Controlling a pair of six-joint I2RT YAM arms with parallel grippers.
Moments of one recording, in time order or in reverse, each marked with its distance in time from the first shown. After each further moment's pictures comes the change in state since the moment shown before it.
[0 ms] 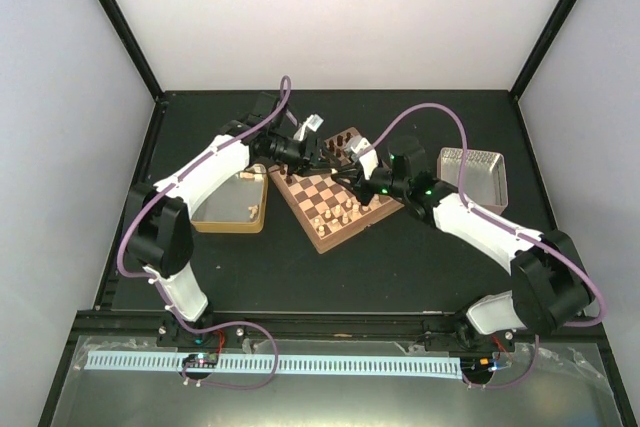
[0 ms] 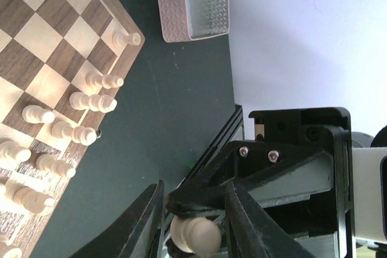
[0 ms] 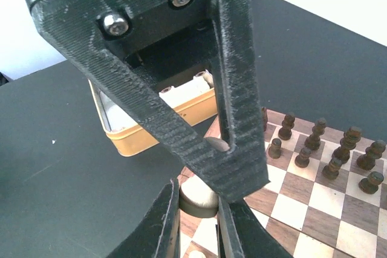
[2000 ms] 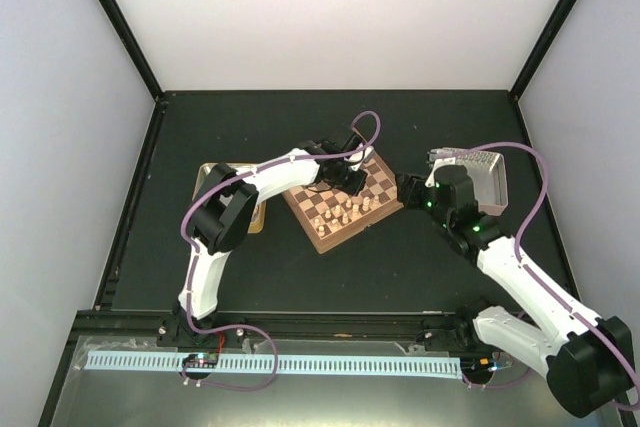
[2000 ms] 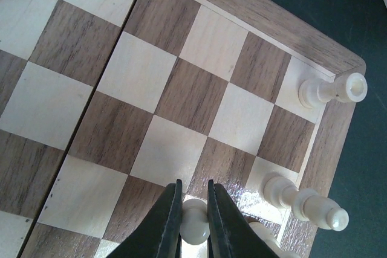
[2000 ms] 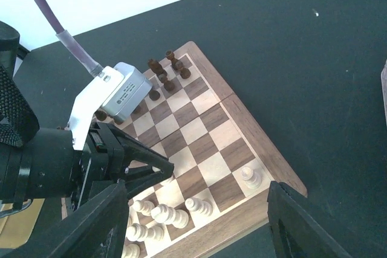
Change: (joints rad) left arm -0.293 0.371 0.178 0.063 -0.752 0.390; right arm -0.126 -0.444 -0.230 -0.282 0.591 0.600
